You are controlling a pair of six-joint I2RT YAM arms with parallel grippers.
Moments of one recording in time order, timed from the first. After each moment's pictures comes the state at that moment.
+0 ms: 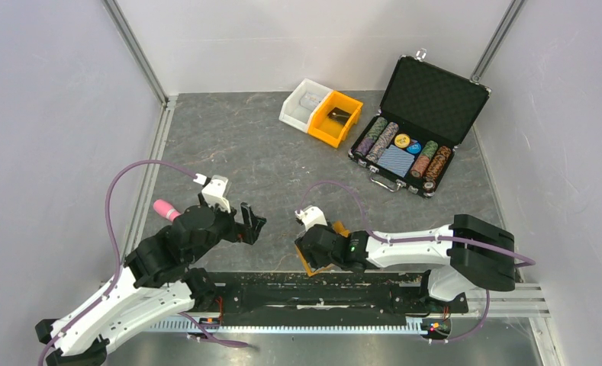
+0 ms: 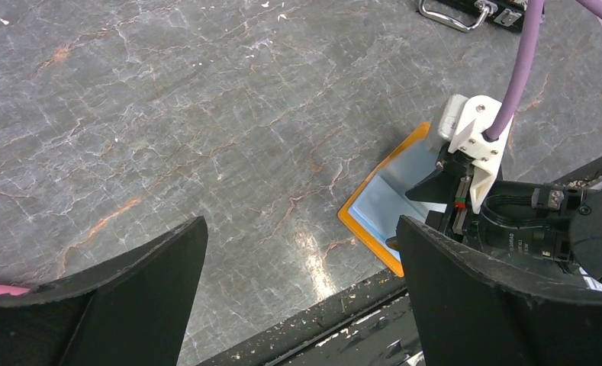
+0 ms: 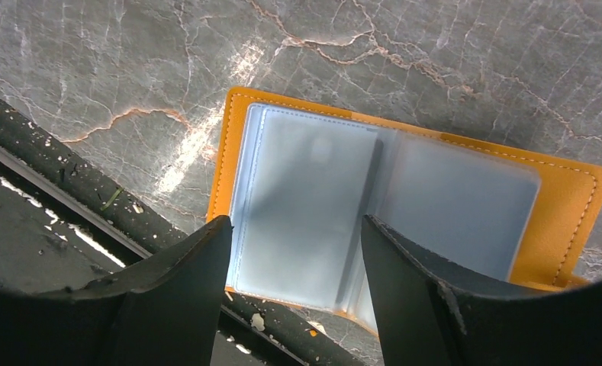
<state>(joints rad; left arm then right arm) -0.89 0.49 0.74 -0.72 -0.32 -0.46 1.27 1.49 0.73 -0.18 0.34 0.53</state>
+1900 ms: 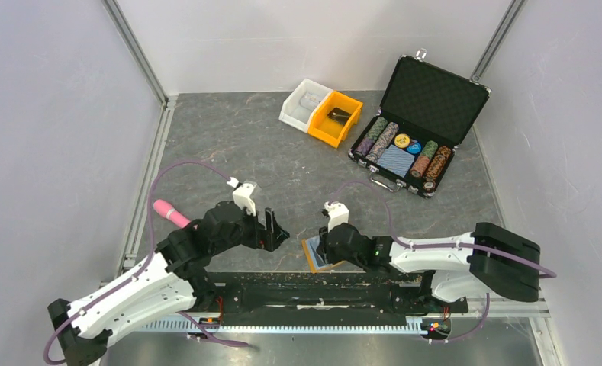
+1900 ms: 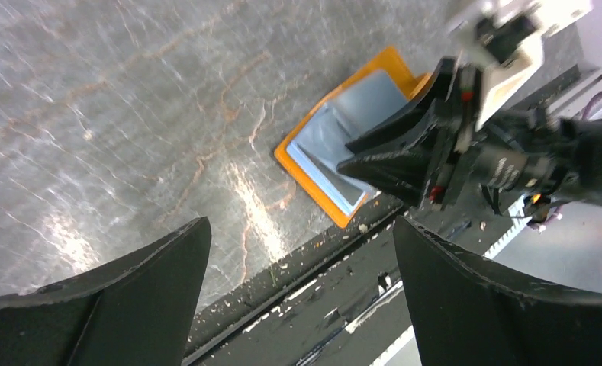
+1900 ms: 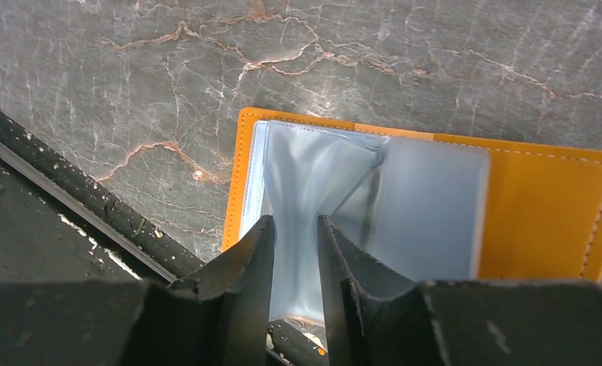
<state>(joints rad) -0.89 0.63 0.63 -0.56 -0.09 -0.59 1.20 1.35 0.49 0.10 0.31 0.67</state>
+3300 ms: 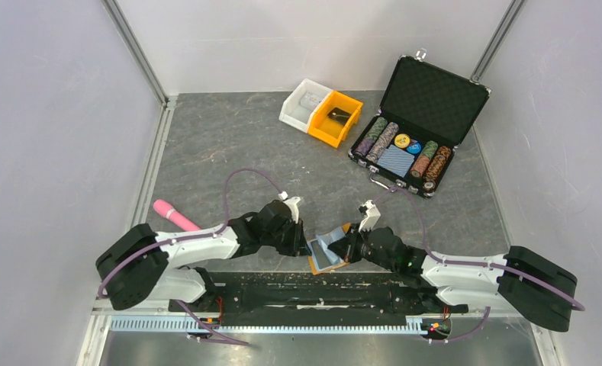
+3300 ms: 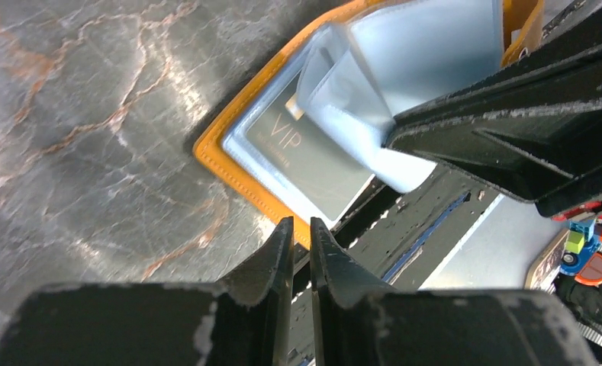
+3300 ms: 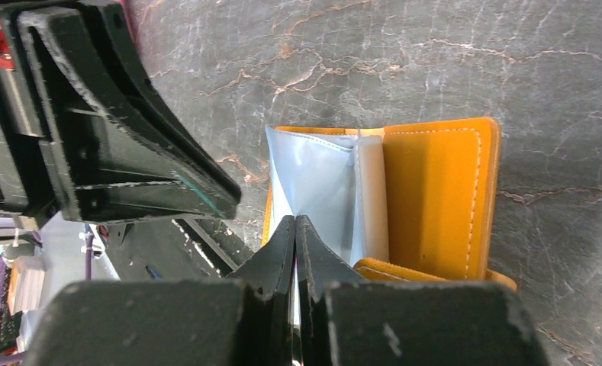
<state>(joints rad) -0.93 1.27 0.49 -0.02 0.23 -0.76 1.04 1.05 0.12 0.50 0.12 0.85</state>
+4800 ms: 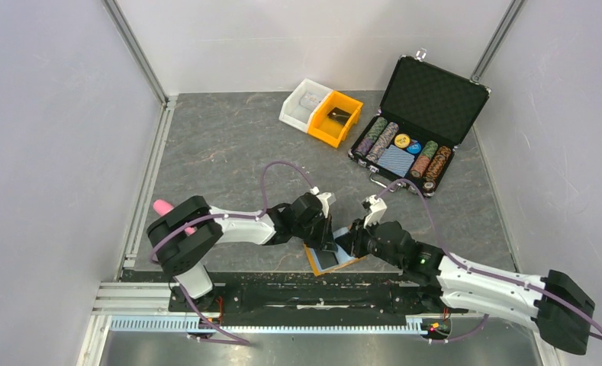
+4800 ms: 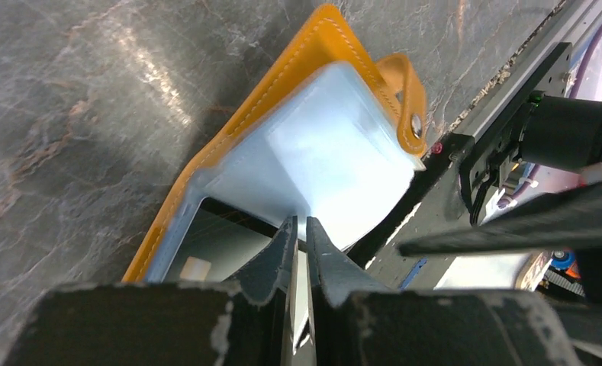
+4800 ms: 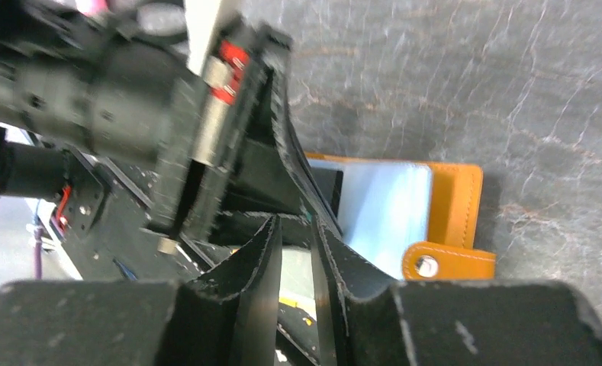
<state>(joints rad) -1.00 1.68 0.74 0.16 0.31 -0.76 1.01 0.75 0.24 0.11 0.16 0.65</state>
